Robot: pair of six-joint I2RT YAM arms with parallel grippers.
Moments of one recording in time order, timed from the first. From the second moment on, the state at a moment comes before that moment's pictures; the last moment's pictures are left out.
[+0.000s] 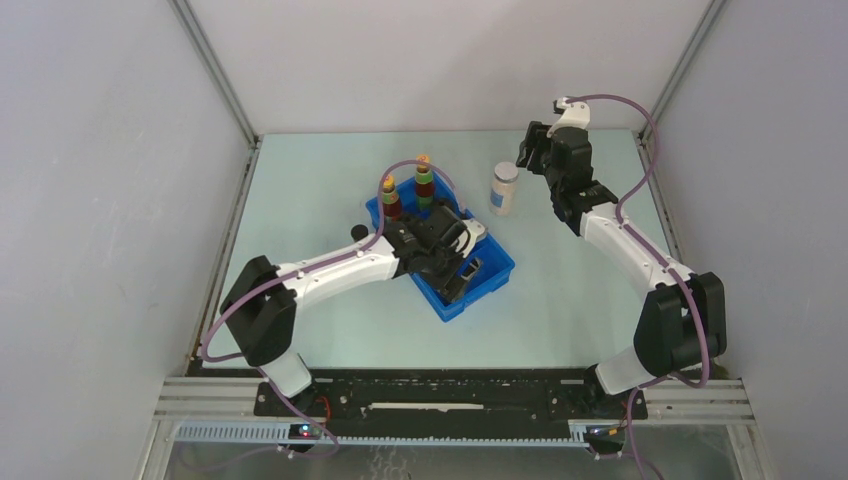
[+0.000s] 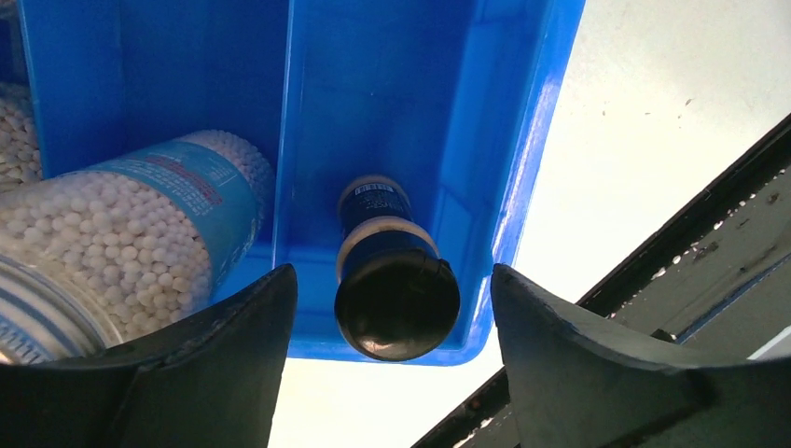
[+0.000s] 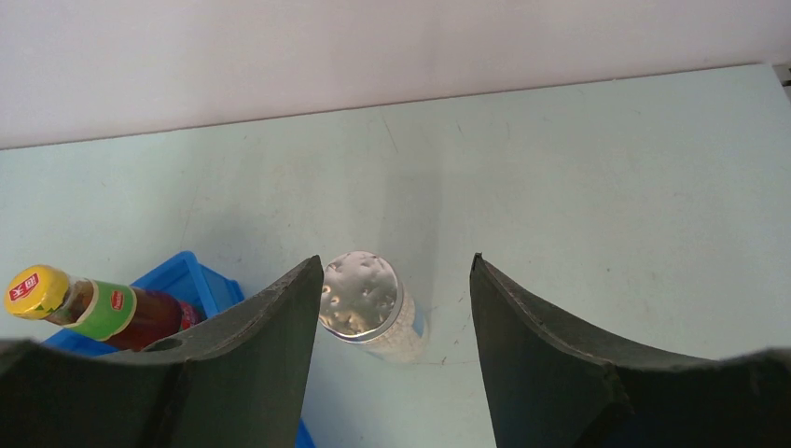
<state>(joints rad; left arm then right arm) -0.90 1.65 1.25 -0.63 0.06 -0.15 0.30 1.51 1.21 0.07 0.24 0.25</state>
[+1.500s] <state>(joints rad) -0.97 1.28 1.48 -0.76 -0.35 -0.28 0.33 1.61 1.42 -0.20 0.17 0.26</state>
